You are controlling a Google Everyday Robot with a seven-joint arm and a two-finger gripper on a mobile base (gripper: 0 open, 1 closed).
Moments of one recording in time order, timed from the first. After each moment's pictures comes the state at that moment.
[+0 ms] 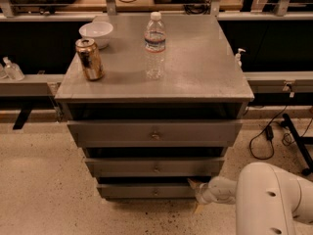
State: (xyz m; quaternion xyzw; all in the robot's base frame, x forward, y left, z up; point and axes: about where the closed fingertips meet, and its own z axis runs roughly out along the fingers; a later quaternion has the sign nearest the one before) arm 0.581 -0.196 0.163 -0.75 0.62 0.00 0.25
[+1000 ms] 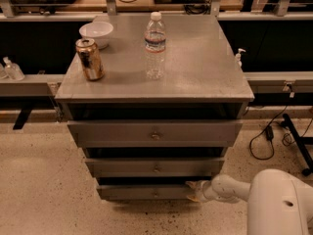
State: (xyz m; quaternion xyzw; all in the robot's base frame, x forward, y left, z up) arm 0.581 -0.183 0.179 -0.74 0.61 0.03 0.28
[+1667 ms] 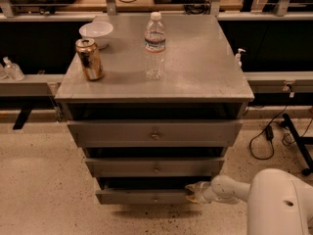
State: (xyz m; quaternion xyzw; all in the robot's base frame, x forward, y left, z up) arm 0.582 -0.183 0.181 -0.74 0.61 0.03 0.28
